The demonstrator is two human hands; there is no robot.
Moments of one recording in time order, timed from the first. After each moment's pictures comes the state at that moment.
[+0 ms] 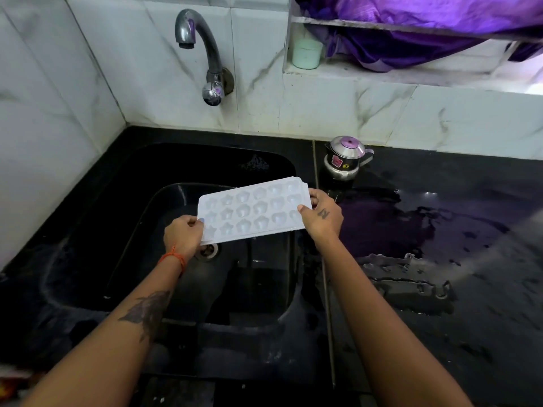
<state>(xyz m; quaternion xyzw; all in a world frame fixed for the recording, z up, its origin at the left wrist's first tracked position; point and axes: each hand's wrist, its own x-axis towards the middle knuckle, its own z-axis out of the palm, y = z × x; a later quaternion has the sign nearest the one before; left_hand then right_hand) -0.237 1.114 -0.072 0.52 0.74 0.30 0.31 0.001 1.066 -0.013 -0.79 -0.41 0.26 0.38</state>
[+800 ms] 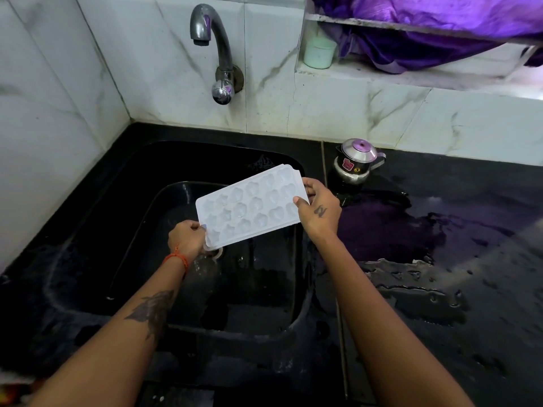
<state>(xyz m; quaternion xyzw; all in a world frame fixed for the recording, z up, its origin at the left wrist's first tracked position) -0.266 1.145 -0.118 0.46 0.73 0.31 0.40 -0.023 1.087 -0.010 -0.75 -0.47 0.22 0.42</state>
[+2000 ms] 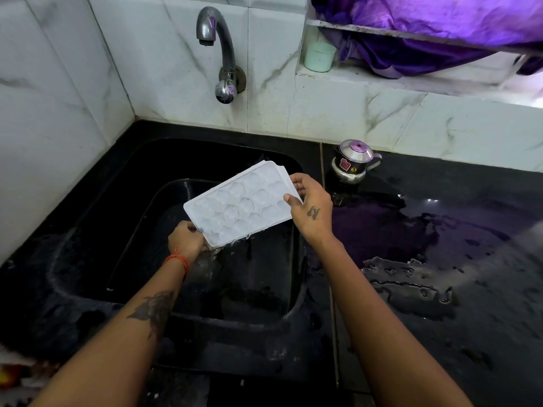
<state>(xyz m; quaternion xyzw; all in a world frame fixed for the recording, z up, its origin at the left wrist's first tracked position) -0.275 1.142 -0.151 0.40 0.72 0.36 0.45 -0.030 1.071 -0.004 -0.67 -0.55 0.20 0.45</state>
